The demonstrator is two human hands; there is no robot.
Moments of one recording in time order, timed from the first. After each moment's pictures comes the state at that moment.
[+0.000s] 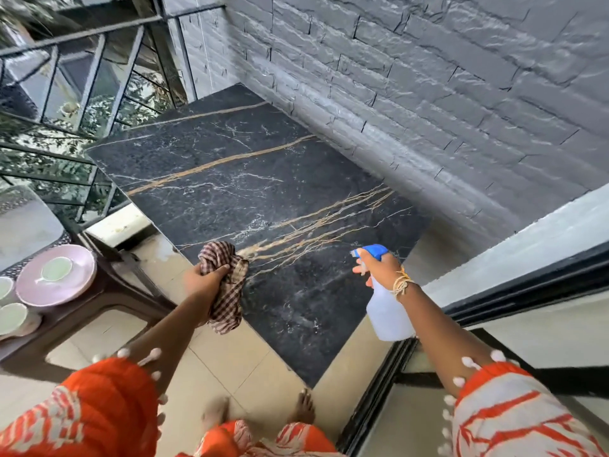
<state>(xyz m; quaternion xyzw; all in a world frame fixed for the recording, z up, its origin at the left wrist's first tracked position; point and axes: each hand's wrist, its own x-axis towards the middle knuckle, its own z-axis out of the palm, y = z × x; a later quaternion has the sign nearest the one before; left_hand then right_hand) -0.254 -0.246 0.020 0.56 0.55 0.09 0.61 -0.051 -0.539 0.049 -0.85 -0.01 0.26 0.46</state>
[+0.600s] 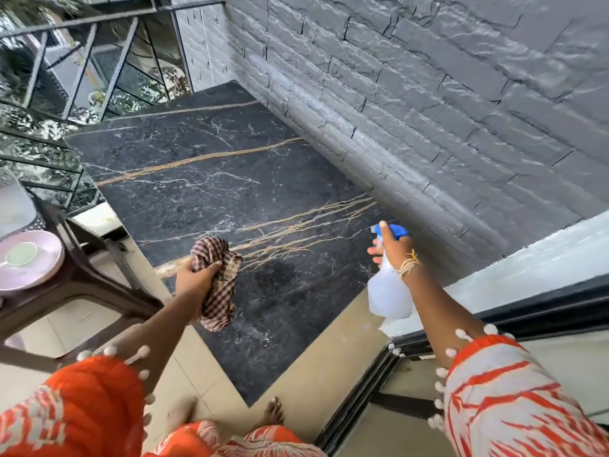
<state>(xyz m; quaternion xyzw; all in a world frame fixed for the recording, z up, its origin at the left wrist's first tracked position) -0.196 -0.315 0.023 0.55 0.57 0.11 0.60 0.079 -0.597 0.061 -0.82 0.04 0.21 0.54</state>
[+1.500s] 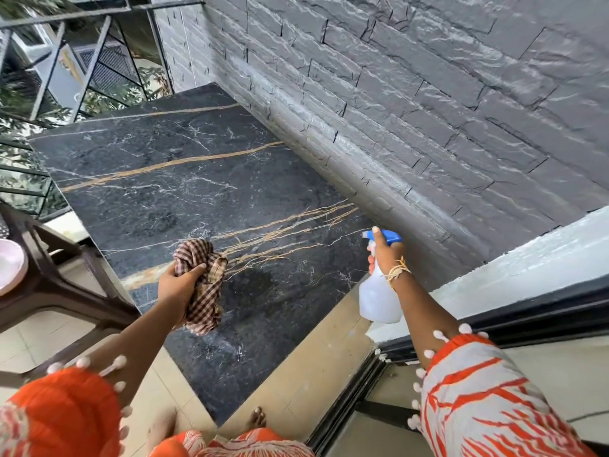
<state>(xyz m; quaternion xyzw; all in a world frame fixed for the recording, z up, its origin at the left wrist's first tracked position) -0.167 -0.319 0.005 0.51 0.57 0.12 0.63 0.112 -0.620 0.050 -0.81 0.08 0.19 0.55</state>
